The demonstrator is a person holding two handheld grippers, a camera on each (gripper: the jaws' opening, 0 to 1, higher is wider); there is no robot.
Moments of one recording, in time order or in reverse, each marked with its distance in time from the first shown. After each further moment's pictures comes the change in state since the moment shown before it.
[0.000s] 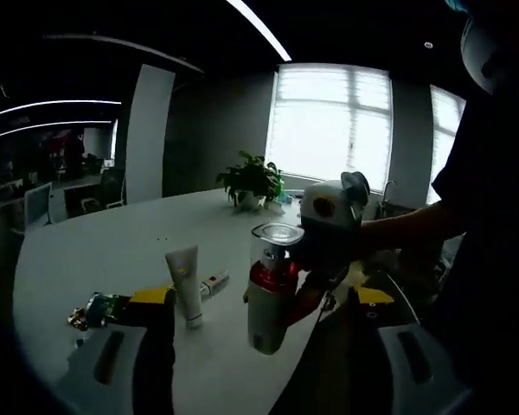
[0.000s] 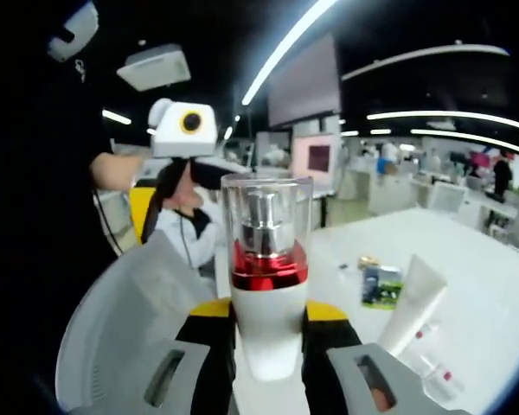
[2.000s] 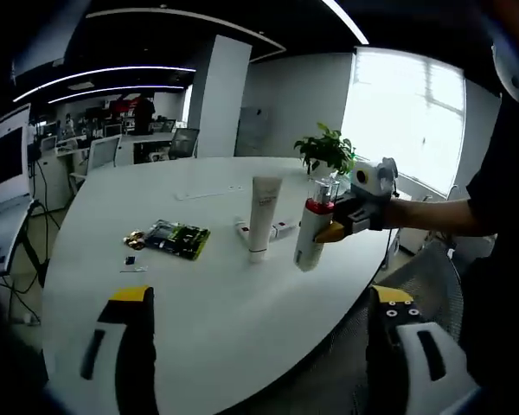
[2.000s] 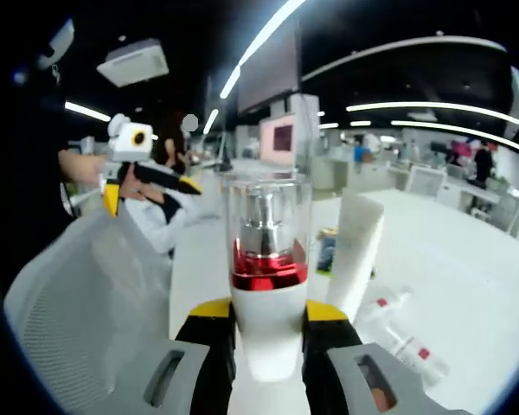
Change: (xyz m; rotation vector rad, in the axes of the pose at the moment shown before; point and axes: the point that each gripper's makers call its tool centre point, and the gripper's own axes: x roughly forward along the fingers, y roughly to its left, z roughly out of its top) left arm -0.051 0.058 -0.083 -0.170 0.121 0.346; right arm -0.007 -0.089 -0.067 0.036 0.033 -0.101
